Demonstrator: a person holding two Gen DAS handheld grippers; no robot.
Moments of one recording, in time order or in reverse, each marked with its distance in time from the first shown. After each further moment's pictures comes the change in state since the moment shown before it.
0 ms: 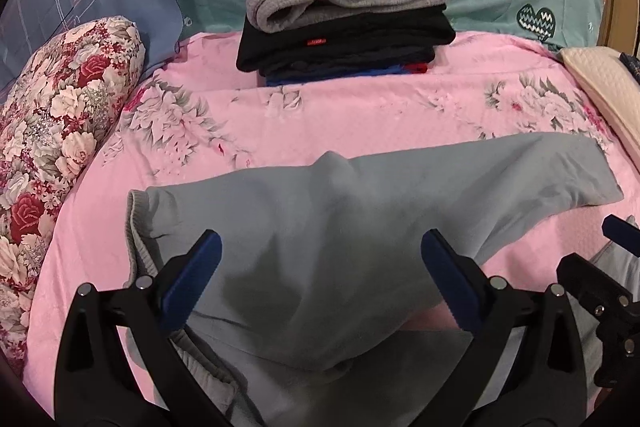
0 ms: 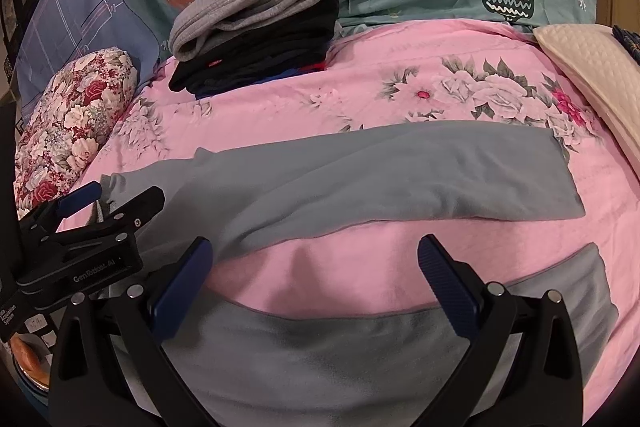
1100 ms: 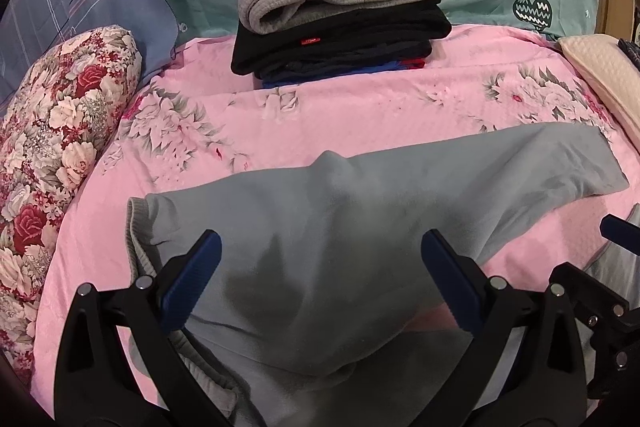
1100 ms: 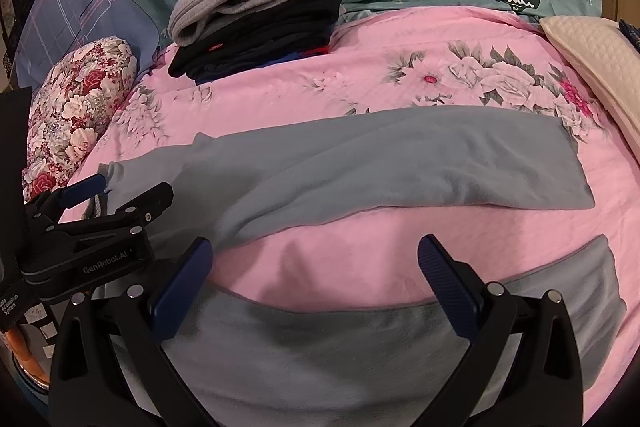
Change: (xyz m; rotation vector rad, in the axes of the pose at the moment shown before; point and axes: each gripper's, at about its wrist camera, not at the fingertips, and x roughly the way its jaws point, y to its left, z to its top) left arm 0.000 -0.006 -0.003 0.039 -0.024 0.013; right arm 0.008 0.004 -0.003 -0.002 0.038 0.012
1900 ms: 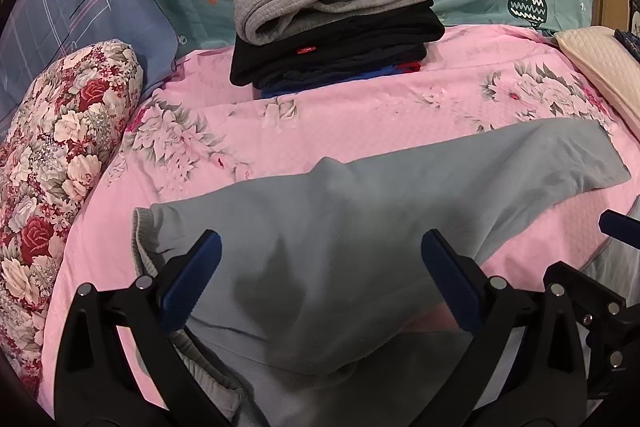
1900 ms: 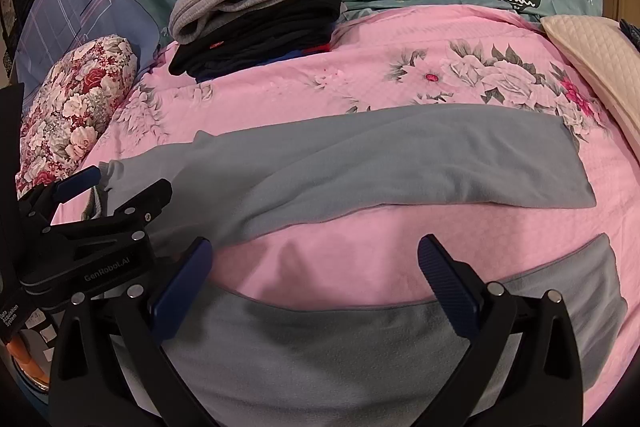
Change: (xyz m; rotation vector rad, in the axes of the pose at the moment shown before) left arm -0.004 -0.004 -0.002 0.029 -0.025 0.016; right arm 0.001 0.000 0.000 -0.002 0.006 0.002
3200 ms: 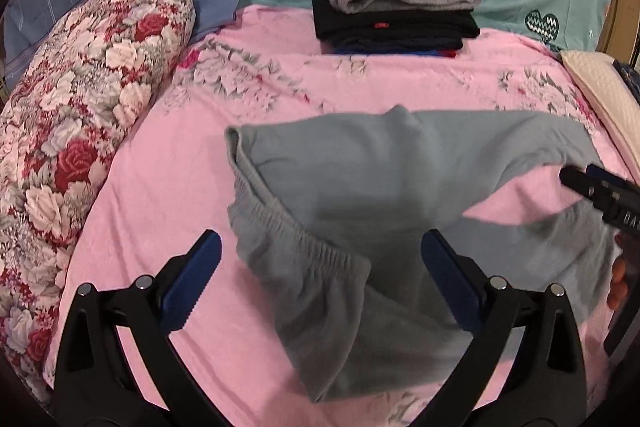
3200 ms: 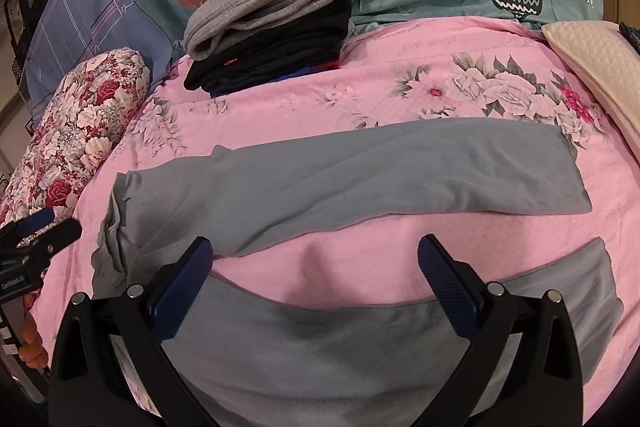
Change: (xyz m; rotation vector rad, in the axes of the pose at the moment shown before) left arm -0.067 0.098 -0.057 -0.109 0.130 -0.043; right arm -0.022 0.006 0.004 -0.008 -0.046 0.025
